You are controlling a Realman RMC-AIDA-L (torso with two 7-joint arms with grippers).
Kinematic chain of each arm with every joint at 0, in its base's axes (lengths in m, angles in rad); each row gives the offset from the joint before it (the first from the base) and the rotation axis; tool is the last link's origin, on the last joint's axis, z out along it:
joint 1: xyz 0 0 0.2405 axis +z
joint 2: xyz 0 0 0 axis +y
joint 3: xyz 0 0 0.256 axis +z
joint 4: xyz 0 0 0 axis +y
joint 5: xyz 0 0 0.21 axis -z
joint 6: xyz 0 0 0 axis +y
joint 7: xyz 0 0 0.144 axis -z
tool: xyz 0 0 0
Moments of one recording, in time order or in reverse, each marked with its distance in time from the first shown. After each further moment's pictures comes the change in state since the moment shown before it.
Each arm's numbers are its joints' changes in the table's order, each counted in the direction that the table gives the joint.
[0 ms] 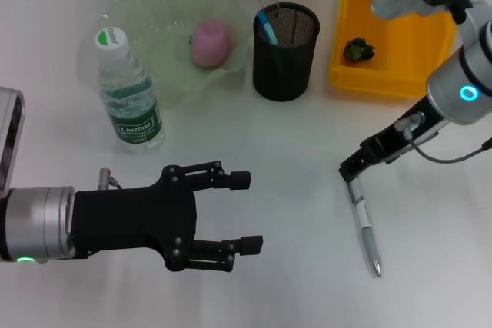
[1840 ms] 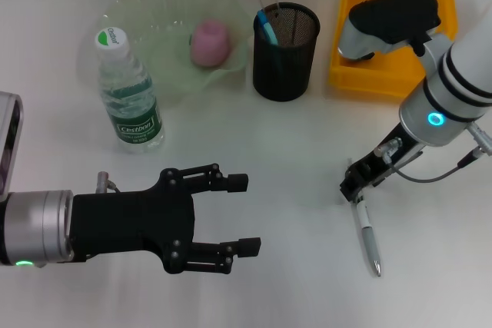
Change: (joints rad) left arm 0.008 0.000 0.000 -0.005 -0.001 -0.005 -0.003; right arm 0.060 0.001 -0.127 0.188 0.007 0.119 -0.007
